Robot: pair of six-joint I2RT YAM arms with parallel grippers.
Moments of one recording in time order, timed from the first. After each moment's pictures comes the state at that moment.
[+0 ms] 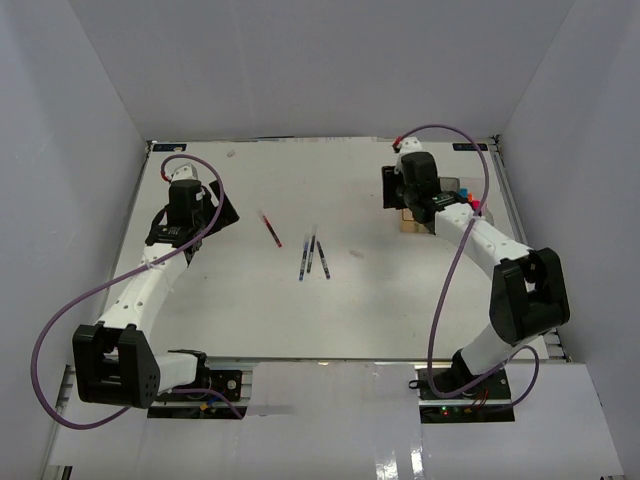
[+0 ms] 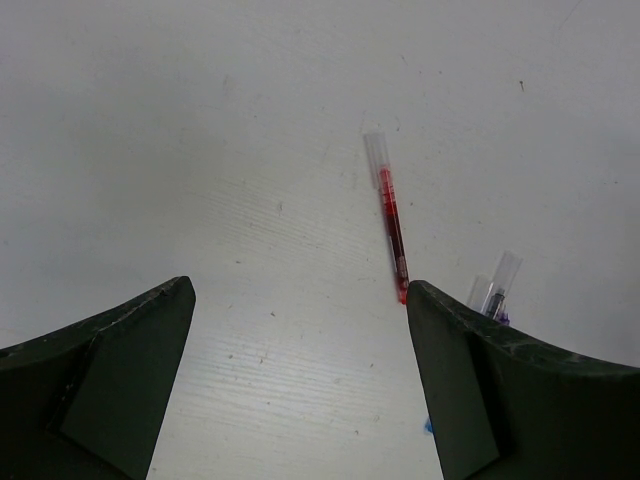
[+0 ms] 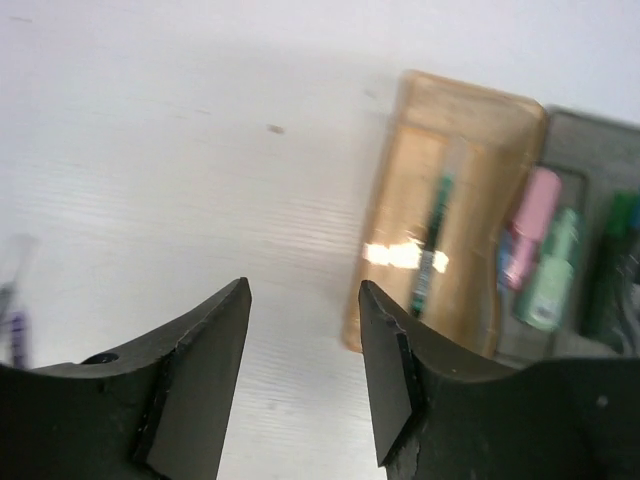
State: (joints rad) left arm -0.11 1.23 0.93 -0.32 -0.13 -0.47; right arm 0.34 1.62 1.17 -0.18 0.14 0.11
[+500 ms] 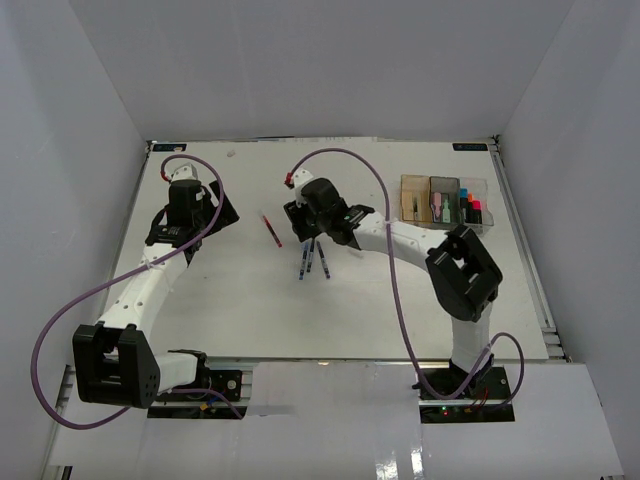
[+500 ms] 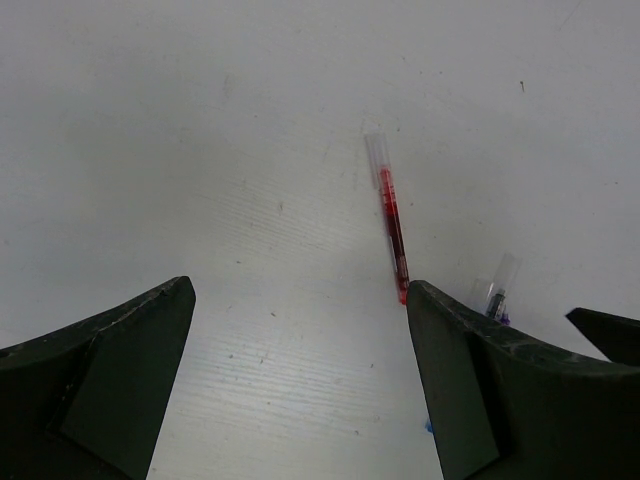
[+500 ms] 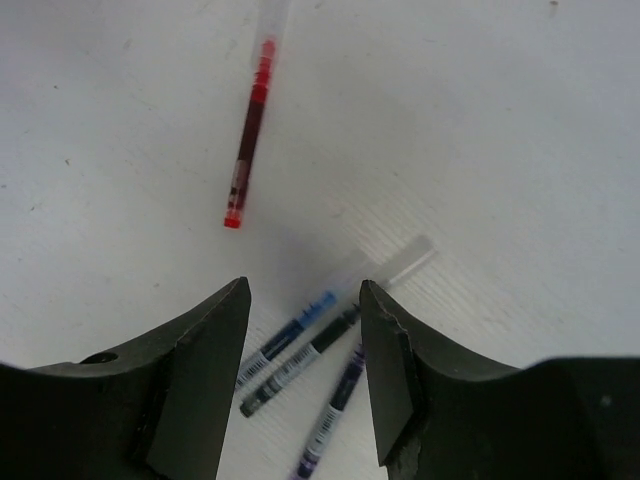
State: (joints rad) left arm -0.11 1.23 0.93 -0.32 -0.13 -0.47; right arm 0.83 1.88 1.39 -0.12 0.06 0.08
